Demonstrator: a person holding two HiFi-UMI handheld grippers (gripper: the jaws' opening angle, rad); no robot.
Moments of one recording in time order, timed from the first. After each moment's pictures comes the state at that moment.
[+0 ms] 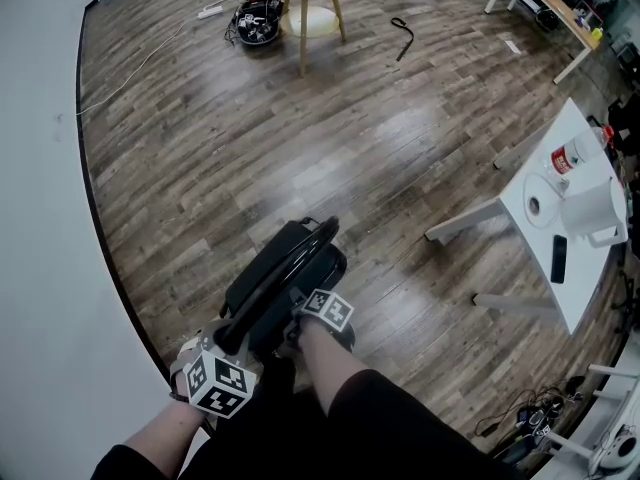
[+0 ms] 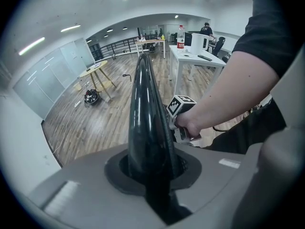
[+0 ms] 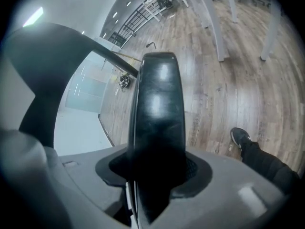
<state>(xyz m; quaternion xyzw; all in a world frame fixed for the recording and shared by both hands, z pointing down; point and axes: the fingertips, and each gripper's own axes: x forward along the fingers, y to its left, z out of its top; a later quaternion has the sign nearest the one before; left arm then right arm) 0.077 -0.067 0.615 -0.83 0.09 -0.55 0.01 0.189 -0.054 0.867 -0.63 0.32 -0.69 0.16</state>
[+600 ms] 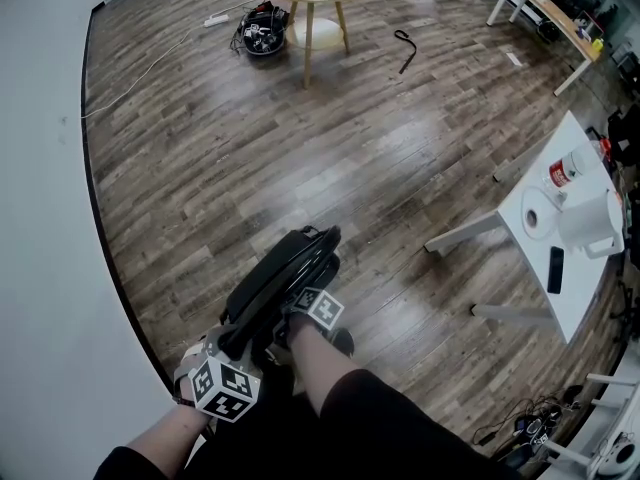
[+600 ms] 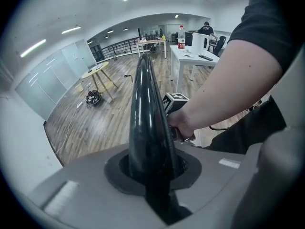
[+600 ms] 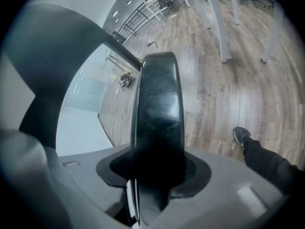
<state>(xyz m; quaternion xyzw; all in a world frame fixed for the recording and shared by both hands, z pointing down) 0.078 -0.069 0.609 -0.83 0.10 -0.55 0.02 0.182 -0.091 0.840 -0.63 0.31 -0.70 0.16</state>
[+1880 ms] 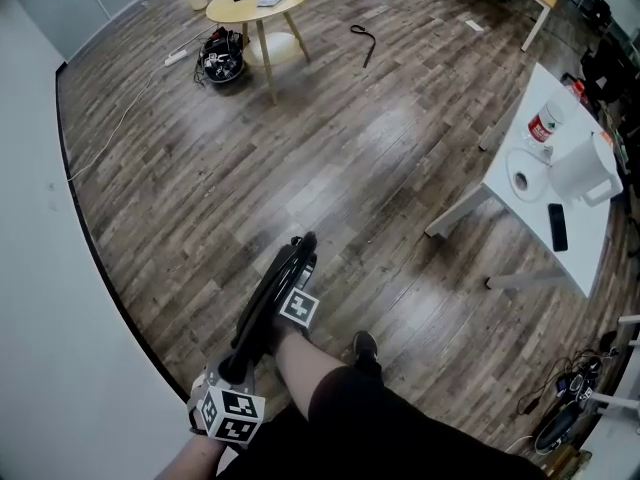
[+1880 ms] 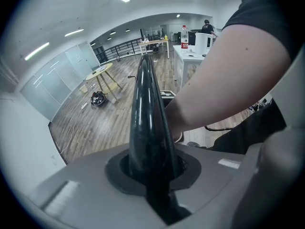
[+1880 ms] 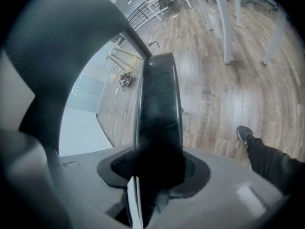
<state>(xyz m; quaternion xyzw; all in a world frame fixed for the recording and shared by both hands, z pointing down) 0.065 -0.089 0.602 -0.83 0.12 -0.55 0.03 0.158 -0.159 0.808 -0.63 0.31 -0.70 0.16</state>
